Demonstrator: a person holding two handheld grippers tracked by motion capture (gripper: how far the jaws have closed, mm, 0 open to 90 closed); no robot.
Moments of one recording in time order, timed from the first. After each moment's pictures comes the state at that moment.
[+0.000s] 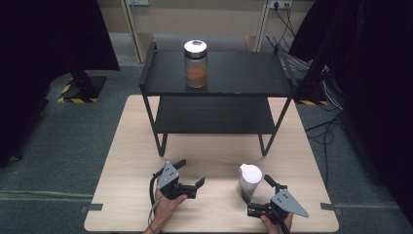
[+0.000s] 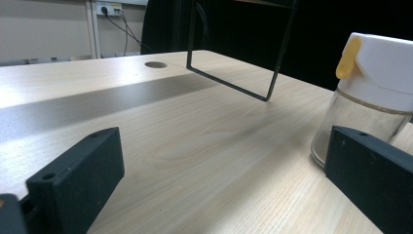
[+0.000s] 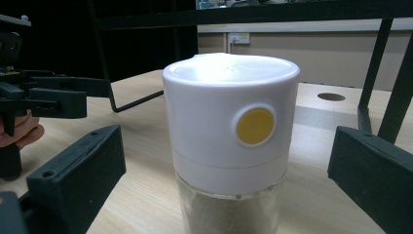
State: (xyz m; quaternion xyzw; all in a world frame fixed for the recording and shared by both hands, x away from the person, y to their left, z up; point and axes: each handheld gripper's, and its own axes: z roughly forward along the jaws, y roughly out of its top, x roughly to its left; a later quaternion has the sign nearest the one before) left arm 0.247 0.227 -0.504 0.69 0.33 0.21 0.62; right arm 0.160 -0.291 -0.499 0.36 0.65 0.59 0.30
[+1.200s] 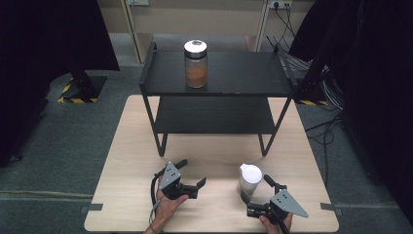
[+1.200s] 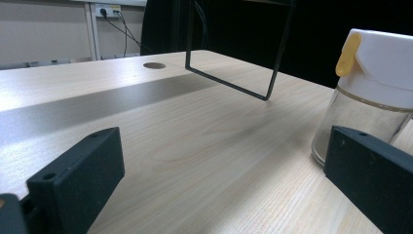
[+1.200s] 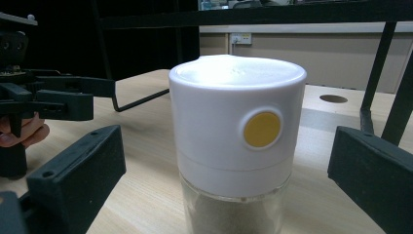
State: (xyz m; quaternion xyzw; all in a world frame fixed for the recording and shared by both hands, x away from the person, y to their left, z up) left arm 0.250 0.224 -0.505 0.69 0.32 0.20 0.61; right arm 0.160 -0.290 -0.498 0.36 0.66 0.59 0.30
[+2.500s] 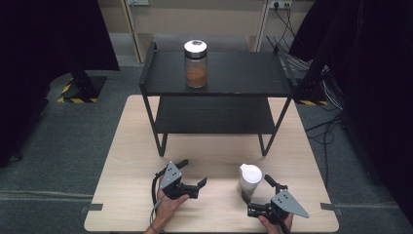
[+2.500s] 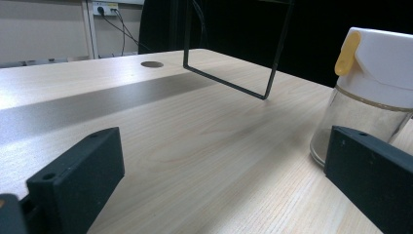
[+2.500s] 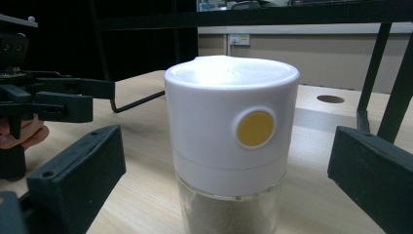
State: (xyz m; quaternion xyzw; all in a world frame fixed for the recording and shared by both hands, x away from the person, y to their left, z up) left arm 0.252 0.222 -0.505 0.69 0.32 0.20 0.61; right arm 0.159 -0.290 -0.498 0.36 0.65 0.59 0.30
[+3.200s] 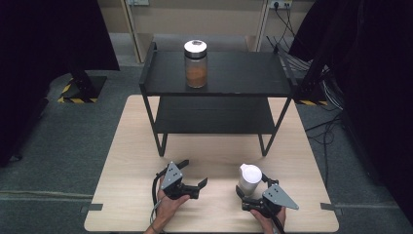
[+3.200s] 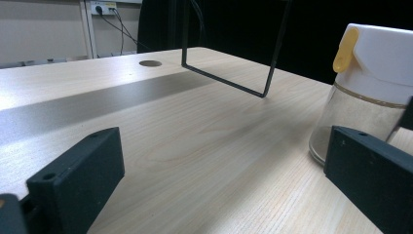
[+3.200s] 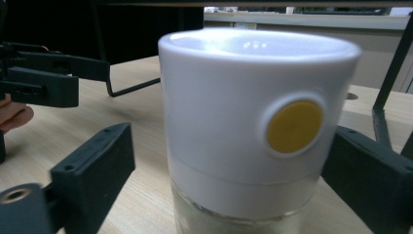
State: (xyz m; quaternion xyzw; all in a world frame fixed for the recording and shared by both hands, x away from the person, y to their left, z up) left arm 0.252 0.221 -0.504 0.69 0.32 0.20 0.61; right arm 0.182 -0.279 -0.500 0.35 0.68 0.57 0.30
